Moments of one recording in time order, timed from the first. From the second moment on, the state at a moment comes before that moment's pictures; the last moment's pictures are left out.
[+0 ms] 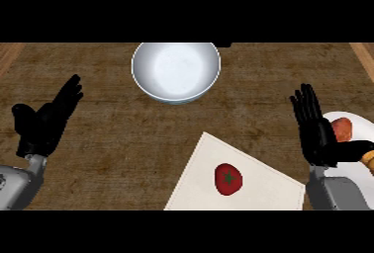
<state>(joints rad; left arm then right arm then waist) -0.25 0.61 -0.30 -1.45 0.37 0.26 0.12 -0.17 -0.20 0.01 -1.36 -0.27 -0.10 -0.23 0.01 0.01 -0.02</state>
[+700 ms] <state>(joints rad) -0.25 0.59 -0.24 -1.45 0.46 0.14 0.14 -0.02 -0.66 -0.14 -1.16 -0.20 0.39 -0.65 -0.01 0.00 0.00</state>
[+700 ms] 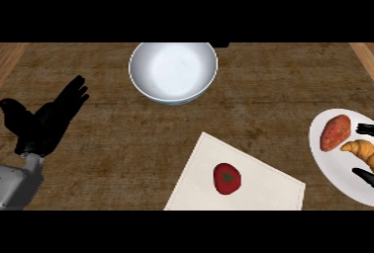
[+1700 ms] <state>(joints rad) -0.24 0.53 -0.21 -1.46 0.42 0.11 0.18 0.09 -1.07 -0.20 -1.47 0.04 0.45 -0.41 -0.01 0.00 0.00</state>
